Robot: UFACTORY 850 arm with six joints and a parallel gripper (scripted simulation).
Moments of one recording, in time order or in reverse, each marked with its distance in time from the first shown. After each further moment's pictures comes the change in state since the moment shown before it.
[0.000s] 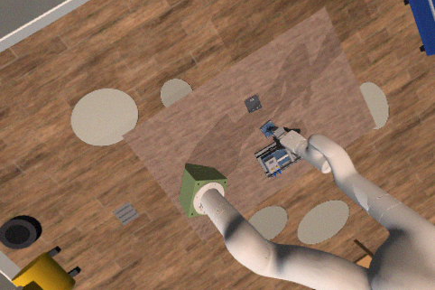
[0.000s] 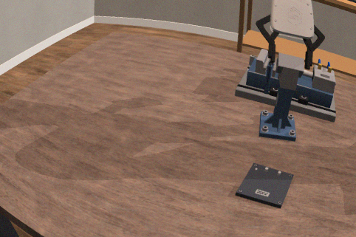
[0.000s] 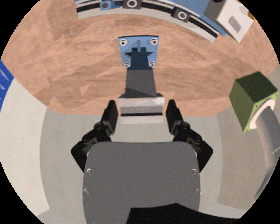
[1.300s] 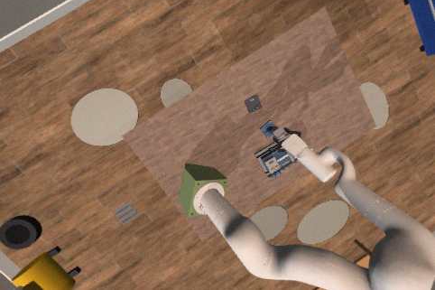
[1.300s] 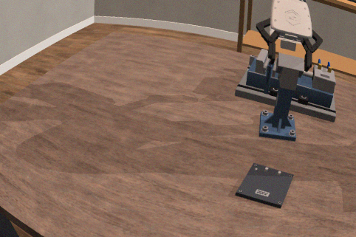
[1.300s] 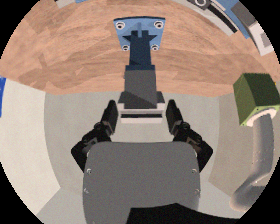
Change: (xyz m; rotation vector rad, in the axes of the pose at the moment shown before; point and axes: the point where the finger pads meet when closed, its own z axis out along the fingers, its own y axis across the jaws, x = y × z) arm 0.003 0.000 0.001 0.023 -0.347 -0.009
